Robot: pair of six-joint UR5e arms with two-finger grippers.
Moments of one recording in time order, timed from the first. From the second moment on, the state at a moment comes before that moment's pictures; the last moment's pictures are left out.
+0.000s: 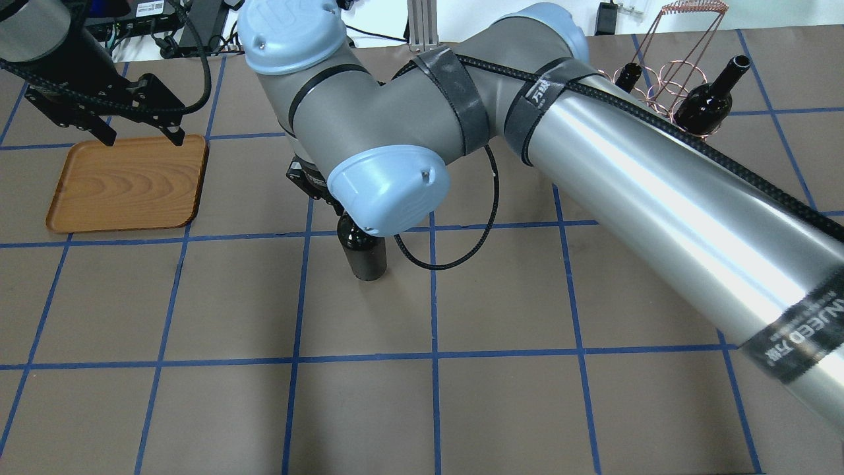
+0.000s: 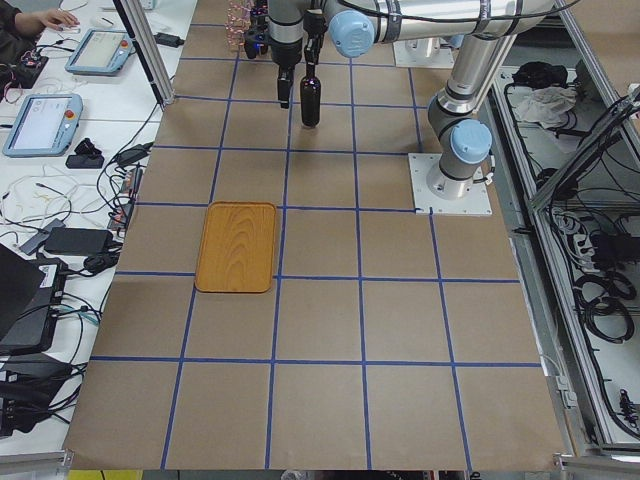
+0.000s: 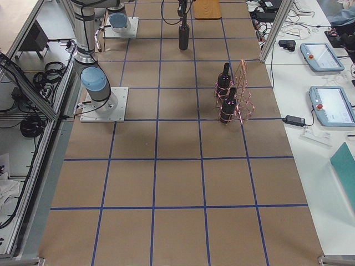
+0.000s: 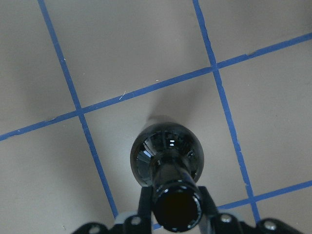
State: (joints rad) left arm -1.35 -1.59 -1.54 -1.53 1.55 0.27; right arm 2.15 -1.23 1.38 -1.79 -1.55 0.89
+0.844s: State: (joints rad) left arm -1.34 -1.60 -1.55 -1.52 1.55 0.27; right arm 2.20 -1.17 1.33 -1.79 -1.58 0.94
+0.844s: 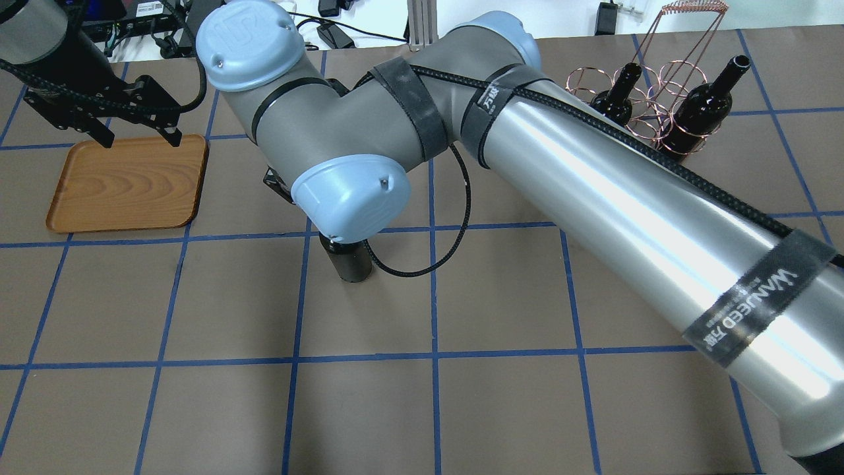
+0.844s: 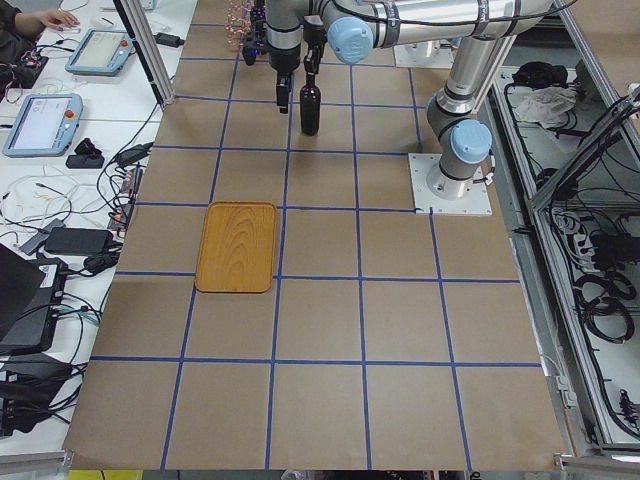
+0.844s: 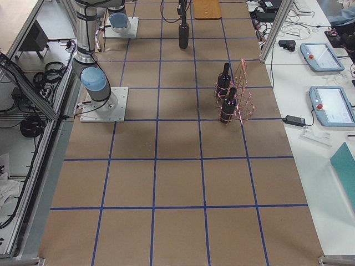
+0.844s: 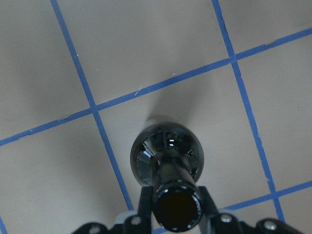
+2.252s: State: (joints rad) left arm -1.34 -1.60 -1.55 -1.52 1.55 0.27; right arm 2.20 -1.18 1.33 -1.79 -1.63 0.86
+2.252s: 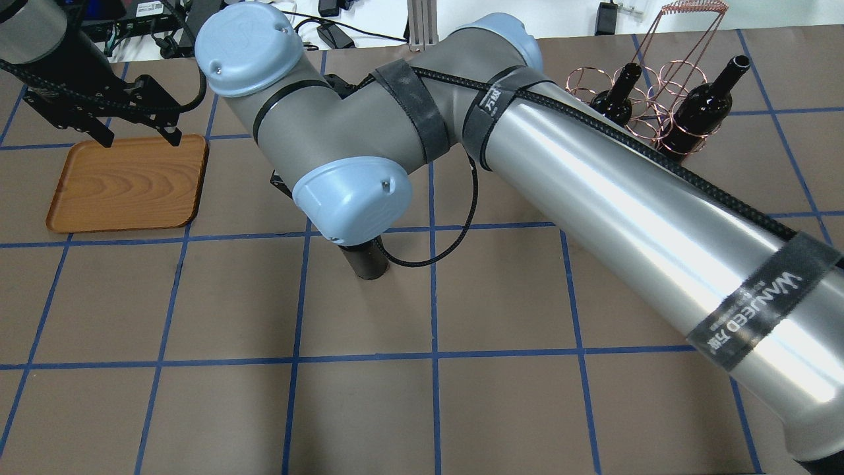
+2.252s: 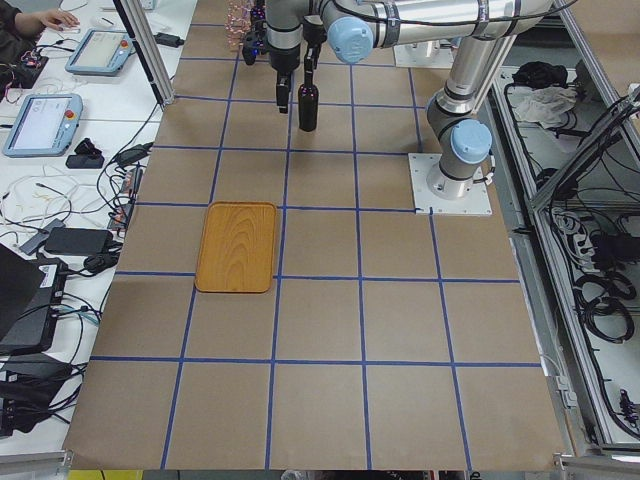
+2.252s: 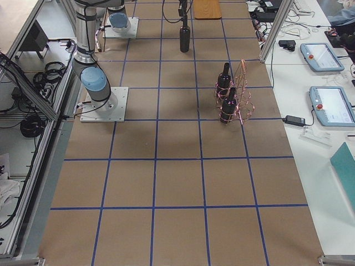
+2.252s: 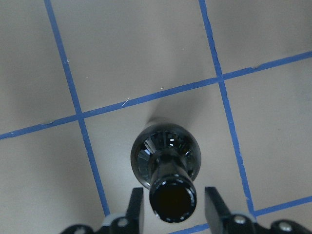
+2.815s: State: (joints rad) left arm -1.35 -1.61 -1.55 -1.51 1.56 0.27; right arm 2.13 -1.28 1.33 -1.77 -1.63 0.79
